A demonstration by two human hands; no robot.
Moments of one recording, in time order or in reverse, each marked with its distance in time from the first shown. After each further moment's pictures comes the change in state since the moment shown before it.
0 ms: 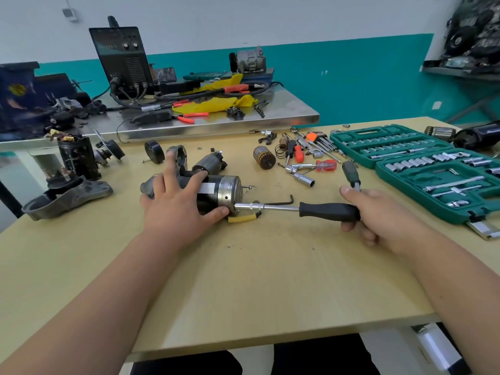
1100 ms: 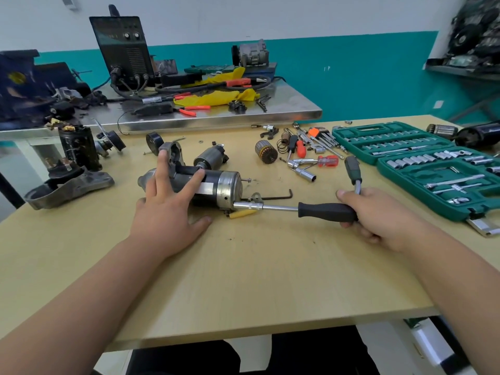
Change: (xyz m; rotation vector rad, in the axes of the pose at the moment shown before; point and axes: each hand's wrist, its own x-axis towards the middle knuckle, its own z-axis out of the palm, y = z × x) left_hand -0.022 -0.021 -0.002 0.008 0.006 0.096; right_hand 0.000 -0.001 0.006 -0.113 0.015 0.071
